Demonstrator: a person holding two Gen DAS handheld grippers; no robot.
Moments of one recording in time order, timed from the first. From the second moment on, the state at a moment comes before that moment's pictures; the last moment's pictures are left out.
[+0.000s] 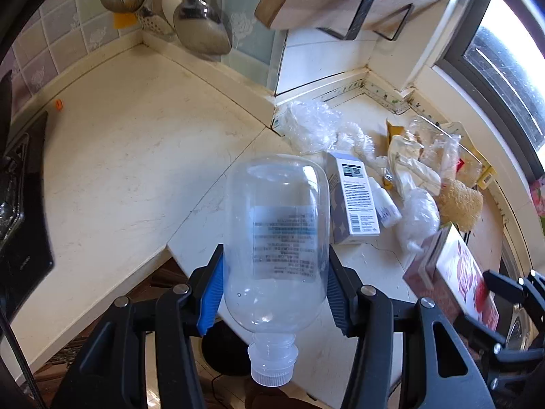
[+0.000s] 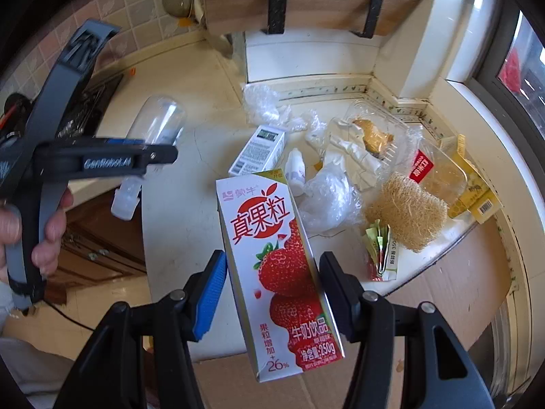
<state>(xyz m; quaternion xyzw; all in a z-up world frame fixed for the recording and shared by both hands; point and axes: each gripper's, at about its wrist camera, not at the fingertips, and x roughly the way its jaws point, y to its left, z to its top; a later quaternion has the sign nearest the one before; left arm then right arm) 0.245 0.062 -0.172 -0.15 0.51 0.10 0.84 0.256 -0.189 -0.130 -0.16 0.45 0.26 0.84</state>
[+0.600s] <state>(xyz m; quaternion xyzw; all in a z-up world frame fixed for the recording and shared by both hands) 0.127 0.041 -0.111 -0.11 0.49 0.01 0.87 0.159 -0.173 -0.102 -0.05 0.46 0.25 0.85</state>
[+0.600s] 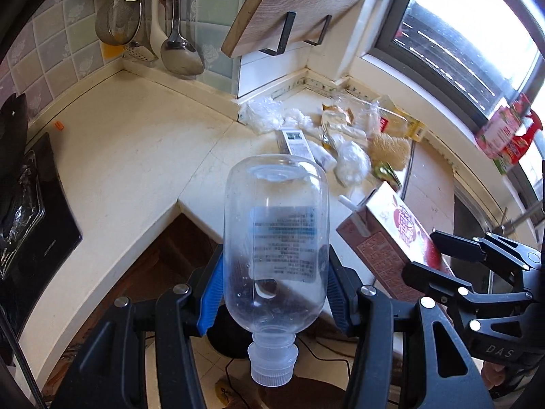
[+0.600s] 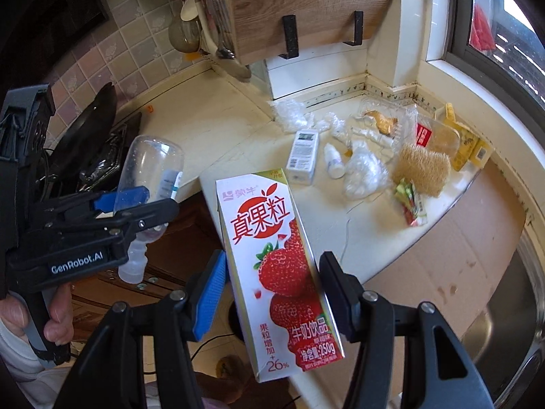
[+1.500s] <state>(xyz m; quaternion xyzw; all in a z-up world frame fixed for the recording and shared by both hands) 0.021 0.107 -0.468 -0.18 0.66 -0.04 0.73 0.073 -0.078 -0.478 0.01 0.65 0.14 0.75</state>
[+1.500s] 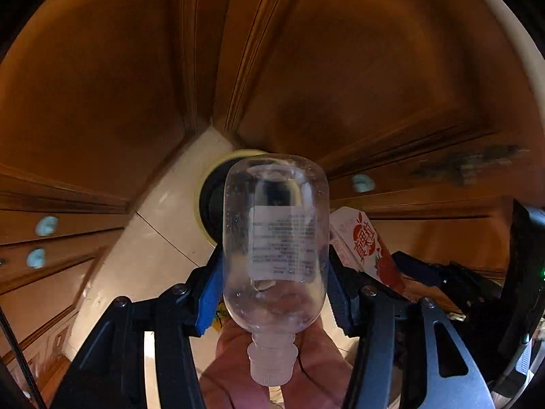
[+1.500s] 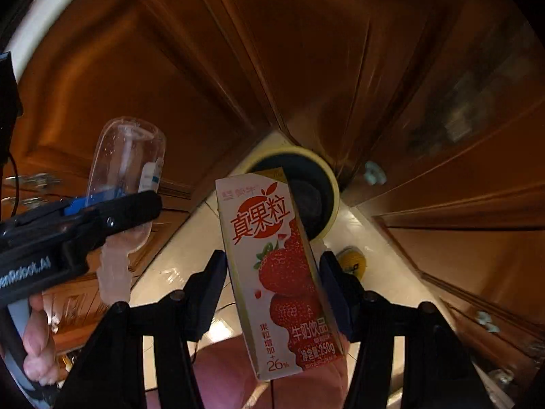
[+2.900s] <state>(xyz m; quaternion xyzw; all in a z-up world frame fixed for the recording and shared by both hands) 0.038 0.065 -0.604 0.05 0.60 0.02 0.80 0.094 -0.088 -0.617 -0.01 0.60 0.14 0.78</state>
